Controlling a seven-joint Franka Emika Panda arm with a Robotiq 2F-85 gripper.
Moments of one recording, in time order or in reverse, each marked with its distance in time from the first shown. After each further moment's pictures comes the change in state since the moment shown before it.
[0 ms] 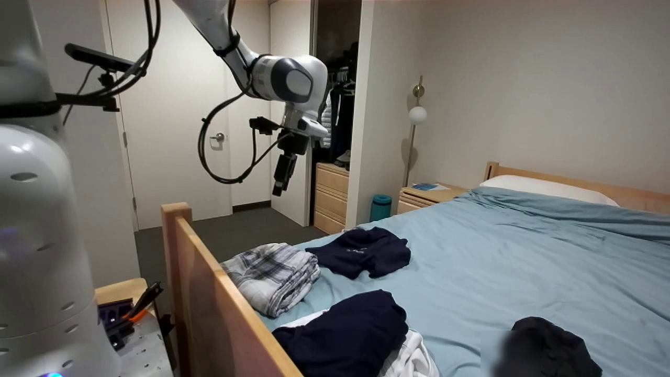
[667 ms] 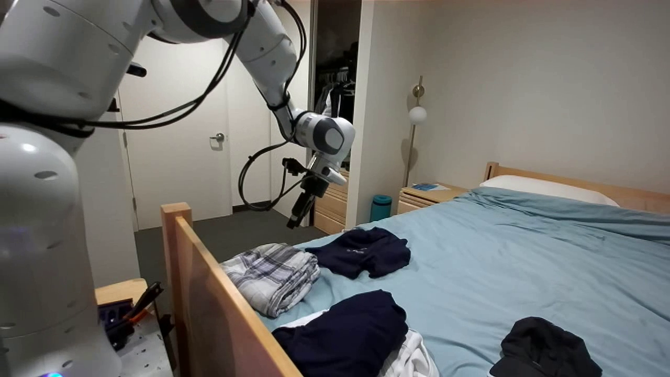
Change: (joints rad) arm 0.113 0.505 -0.128 0.387 -0.012 -0.147 0.104
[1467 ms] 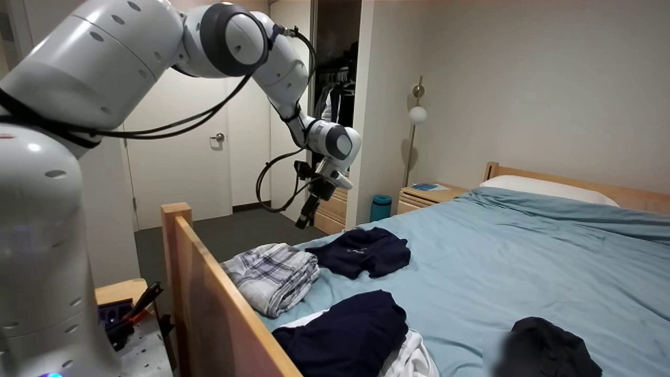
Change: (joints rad) arm 0.056 0.191 -0.044 0.277 -0.020 -0.168 -0.004
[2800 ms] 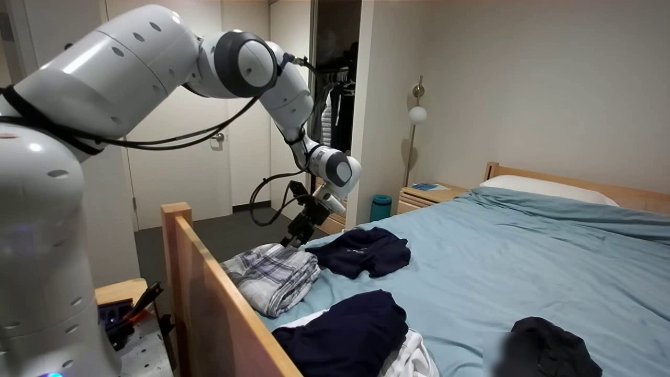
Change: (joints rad) arm 0.013 0.121 -0.039 0.002 0.063 -0.088 0.219
